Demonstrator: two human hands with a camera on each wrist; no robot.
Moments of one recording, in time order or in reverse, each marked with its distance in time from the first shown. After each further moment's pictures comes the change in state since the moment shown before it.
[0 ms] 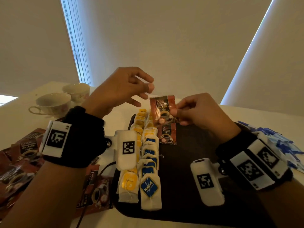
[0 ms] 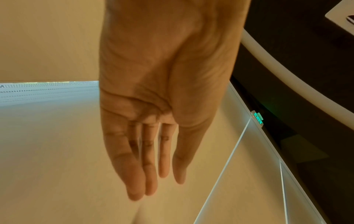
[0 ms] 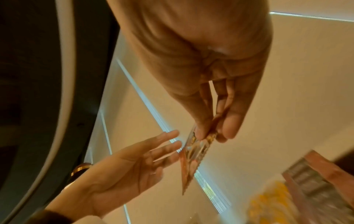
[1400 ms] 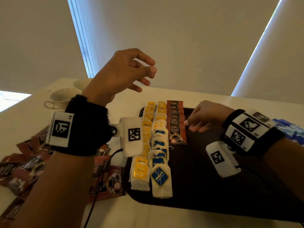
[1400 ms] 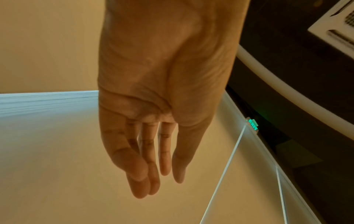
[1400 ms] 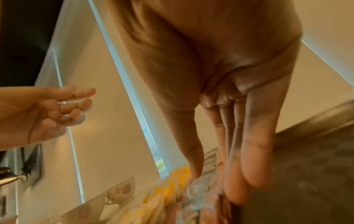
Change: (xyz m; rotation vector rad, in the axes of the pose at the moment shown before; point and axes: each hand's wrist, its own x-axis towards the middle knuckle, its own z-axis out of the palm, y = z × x) left_hand -0.010 0.012 -0.015 0.069 0.090 0.042; right_hand 0.027 0.025 0.002 -0.327 -0.310 0.489
